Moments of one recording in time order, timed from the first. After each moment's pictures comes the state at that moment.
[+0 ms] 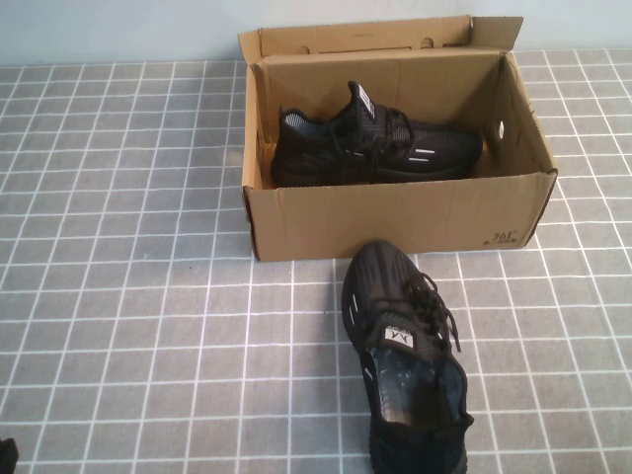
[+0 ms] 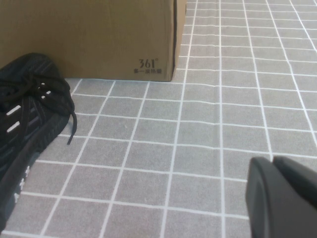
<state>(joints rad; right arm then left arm) 0.11 -0.01 0.03 0.25 0.34 -0.14 -0.09 -0.01 0.03 -0.01 0.39 0.08</state>
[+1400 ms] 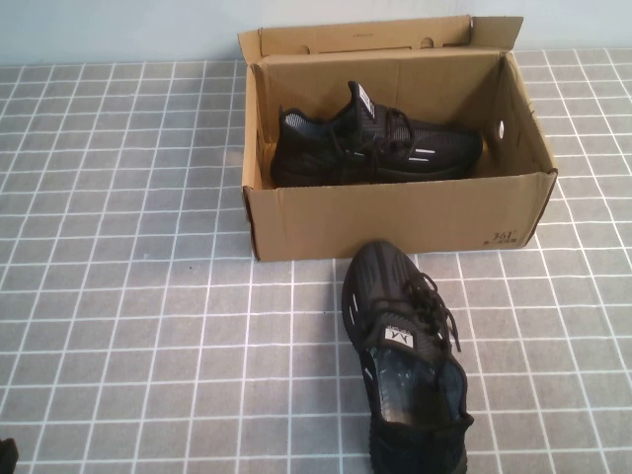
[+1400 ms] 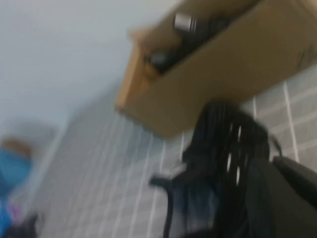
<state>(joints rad) 0.11 0.12 -0.11 1.06 0.44 -0.14 -0.09 -0.01 0.03 -0.01 0.39 0.08</state>
